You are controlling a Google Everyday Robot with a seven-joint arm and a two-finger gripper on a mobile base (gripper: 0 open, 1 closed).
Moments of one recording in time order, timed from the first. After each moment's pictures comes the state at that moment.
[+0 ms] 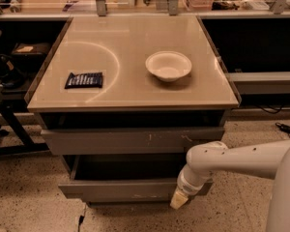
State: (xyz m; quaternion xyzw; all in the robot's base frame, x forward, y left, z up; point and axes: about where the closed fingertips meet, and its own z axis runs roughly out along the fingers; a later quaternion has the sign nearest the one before) arm 0.451 -0.133 0.428 -0.52 0.85 0.11 0.05
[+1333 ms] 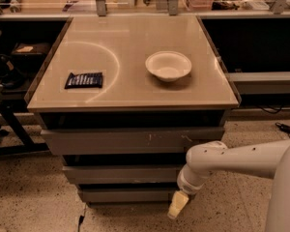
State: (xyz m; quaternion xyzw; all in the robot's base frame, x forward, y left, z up) arm 0.451 -0.133 0.427 -0.52 0.85 0.11 0.05
